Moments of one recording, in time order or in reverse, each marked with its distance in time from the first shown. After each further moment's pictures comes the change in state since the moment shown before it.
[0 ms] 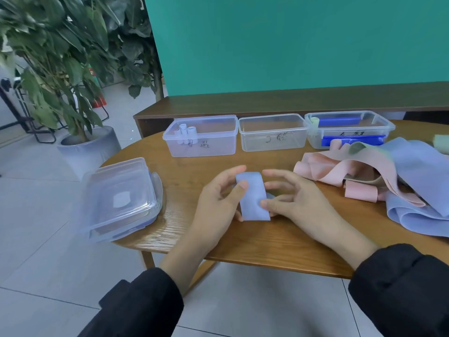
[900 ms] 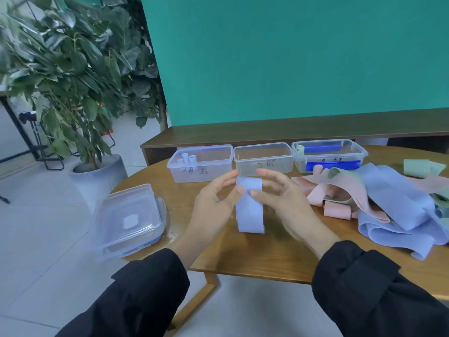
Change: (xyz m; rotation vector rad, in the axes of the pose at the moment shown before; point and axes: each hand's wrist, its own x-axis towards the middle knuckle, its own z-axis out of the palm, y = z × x) left_hand 0.009 0.045 0.006 0.097 0.029 0.095; right_hand 0.012 -0.034 -0.001 0.319 0.098 -0.070
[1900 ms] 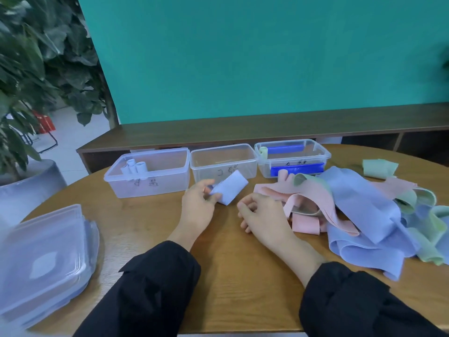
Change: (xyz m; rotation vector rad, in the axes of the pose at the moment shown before) left_hand 0.113 -0.078 0.071 0.393 0.015 -0.095; right_hand 0.044 0.038 -0.057 -0.803 0.210 0.100
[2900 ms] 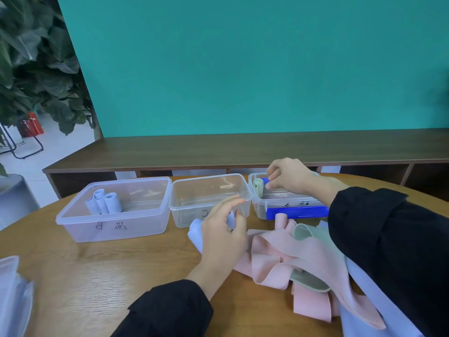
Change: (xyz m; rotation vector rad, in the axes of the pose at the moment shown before) left_hand 0.040 0.046 0.084 -0.192 0.199 0.317; right_hand 0.232 0.025 -0.122 -0.489 -0.172 -0.008
